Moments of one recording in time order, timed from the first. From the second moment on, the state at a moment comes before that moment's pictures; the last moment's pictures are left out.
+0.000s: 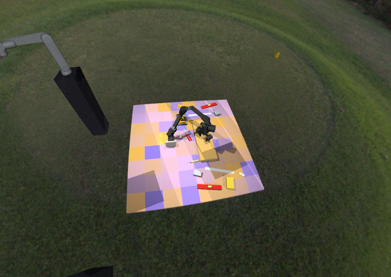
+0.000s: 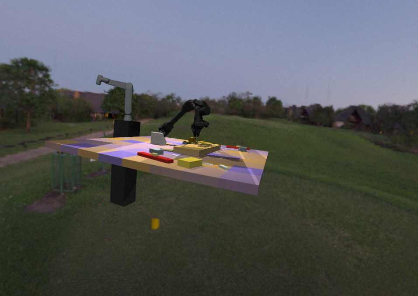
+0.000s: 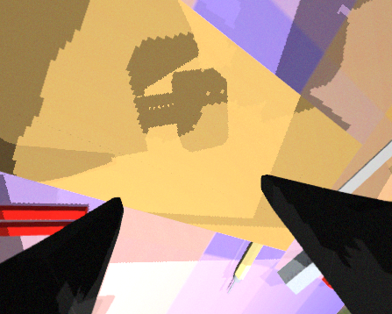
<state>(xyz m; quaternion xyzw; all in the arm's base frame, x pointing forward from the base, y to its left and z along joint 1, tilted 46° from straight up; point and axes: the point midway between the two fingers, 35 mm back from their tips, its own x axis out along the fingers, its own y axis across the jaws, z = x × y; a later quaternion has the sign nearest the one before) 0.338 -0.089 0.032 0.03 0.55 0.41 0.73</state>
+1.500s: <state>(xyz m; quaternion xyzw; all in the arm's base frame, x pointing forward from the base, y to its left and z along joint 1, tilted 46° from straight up) 0.253 -0.184 -0.160 0.22 0.65 0.30 0.66</state>
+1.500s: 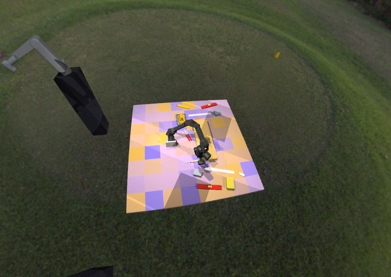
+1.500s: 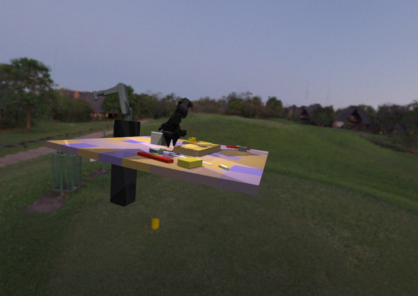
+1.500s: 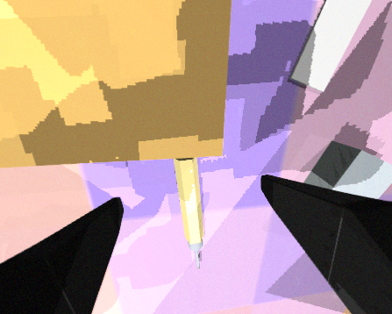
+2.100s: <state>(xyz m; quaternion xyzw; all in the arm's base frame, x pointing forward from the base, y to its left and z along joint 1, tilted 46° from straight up) 0.253 -0.164 -0.178 0.22 0.65 0.30 0.66</state>
